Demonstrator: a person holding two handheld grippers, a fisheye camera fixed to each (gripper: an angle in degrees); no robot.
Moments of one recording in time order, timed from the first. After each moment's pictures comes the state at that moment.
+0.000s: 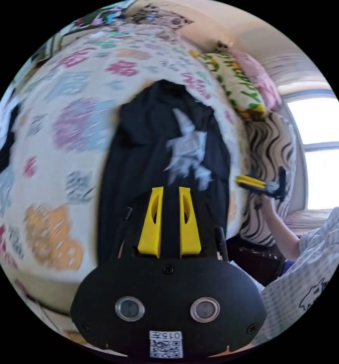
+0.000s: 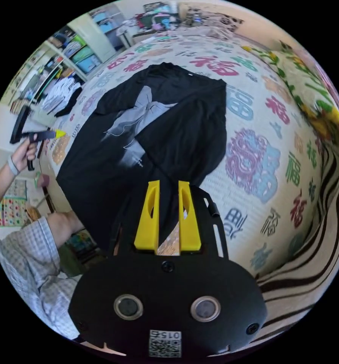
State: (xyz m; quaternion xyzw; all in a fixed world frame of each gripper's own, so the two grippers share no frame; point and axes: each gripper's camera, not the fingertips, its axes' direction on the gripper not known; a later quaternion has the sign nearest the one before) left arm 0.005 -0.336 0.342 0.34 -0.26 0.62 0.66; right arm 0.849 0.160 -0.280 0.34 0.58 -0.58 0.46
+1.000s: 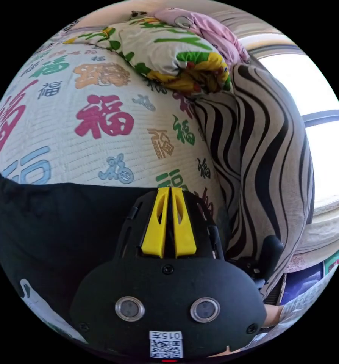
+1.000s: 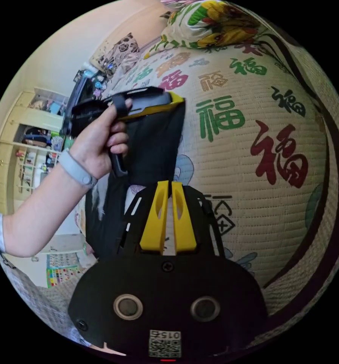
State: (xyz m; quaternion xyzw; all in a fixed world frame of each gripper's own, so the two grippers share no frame) left arm 0.278 -0.391 0.758 0.23 -0.28 0.71 0.60; right arm 0.781 0.085 -0.540 0.42 0.32 -0.56 0.64
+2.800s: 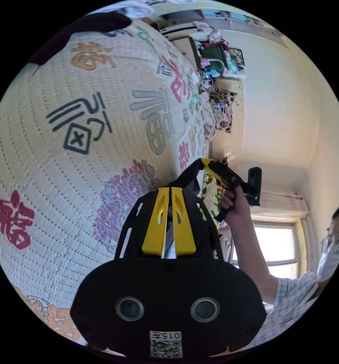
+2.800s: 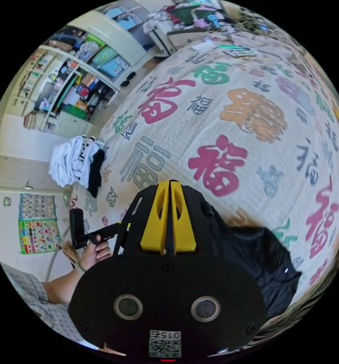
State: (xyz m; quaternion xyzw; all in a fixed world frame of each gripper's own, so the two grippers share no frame) left arm -0.084 -0.325 -0.099 0.39 0.21 0.48 0.76; right arm 0.450 -0.211 0.205 0.23 0.56 -0.62 0.50
